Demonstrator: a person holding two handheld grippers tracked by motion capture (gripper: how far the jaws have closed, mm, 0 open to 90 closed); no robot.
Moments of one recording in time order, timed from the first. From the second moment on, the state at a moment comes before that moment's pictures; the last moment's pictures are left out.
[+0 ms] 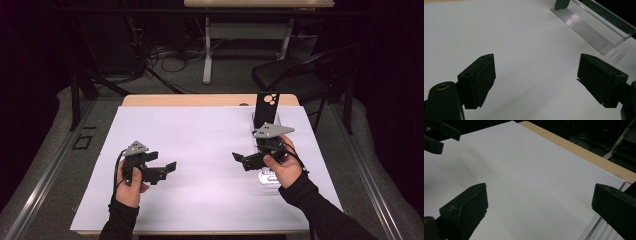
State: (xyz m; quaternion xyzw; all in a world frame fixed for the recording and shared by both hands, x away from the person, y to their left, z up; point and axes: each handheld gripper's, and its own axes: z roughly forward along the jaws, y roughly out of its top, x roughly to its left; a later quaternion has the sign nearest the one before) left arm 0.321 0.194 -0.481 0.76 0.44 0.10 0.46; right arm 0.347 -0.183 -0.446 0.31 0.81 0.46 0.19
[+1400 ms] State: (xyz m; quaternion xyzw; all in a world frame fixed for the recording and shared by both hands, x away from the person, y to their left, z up) left arm 0.320 0.191 -0.483 0.77 0.43 0.11 0.46; right arm 0.287 -0.154 -0.517 0.28 0.82 0.47 0.16
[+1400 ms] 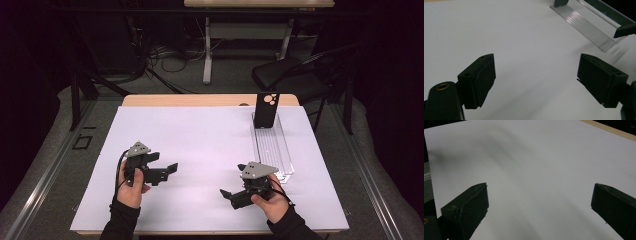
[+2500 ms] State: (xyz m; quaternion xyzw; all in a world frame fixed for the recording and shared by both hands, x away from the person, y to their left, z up) left arm 0.321 0.190 -0.485 0.77 0.43 0.11 0.46; right arm 0.281 -0.151 -0.542 0.28 0.82 0.47 0.15
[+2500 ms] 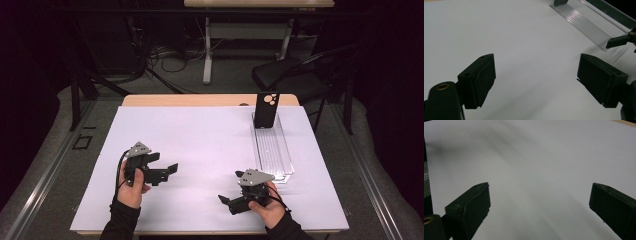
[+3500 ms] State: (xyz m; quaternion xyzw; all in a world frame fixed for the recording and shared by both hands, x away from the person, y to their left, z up) left arm 0.320 0.189 -0.485 0.77 0.43 0.11 0.45; right arm 0.283 -0.152 -0.547 0.28 0.82 0.47 0.15
